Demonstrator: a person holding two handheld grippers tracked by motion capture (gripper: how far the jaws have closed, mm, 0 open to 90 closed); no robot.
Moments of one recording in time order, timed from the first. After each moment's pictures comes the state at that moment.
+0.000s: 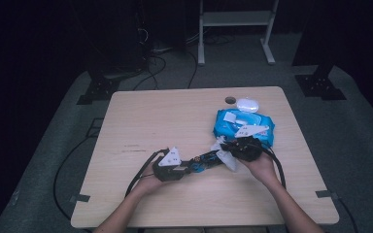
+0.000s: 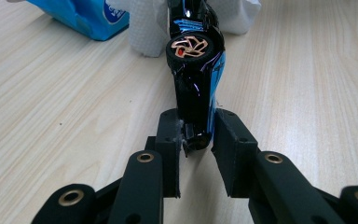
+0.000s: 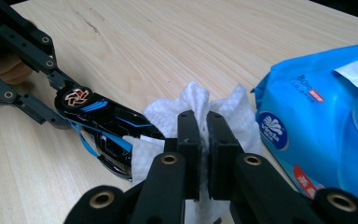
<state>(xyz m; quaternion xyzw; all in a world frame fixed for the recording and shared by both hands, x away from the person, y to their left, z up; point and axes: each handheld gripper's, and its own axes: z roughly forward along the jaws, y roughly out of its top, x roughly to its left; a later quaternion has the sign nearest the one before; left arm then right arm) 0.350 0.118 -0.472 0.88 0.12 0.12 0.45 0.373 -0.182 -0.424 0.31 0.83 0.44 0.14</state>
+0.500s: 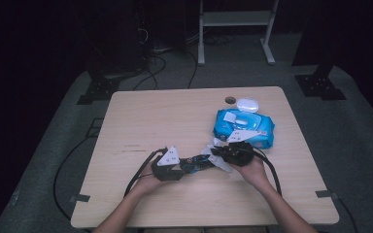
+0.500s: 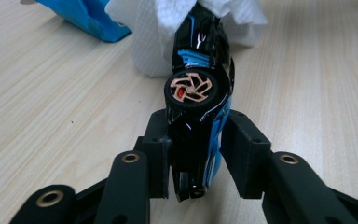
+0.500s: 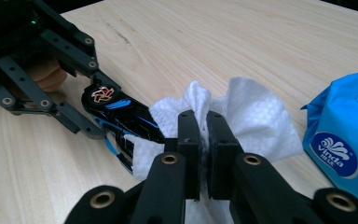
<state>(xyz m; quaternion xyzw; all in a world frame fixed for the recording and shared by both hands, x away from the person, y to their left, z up) 0.349 0.119 -0.470 0.87 0.13 0.13 0.45 0.363 -0.160 -0.433 0.29 0.82 0.48 0.11</state>
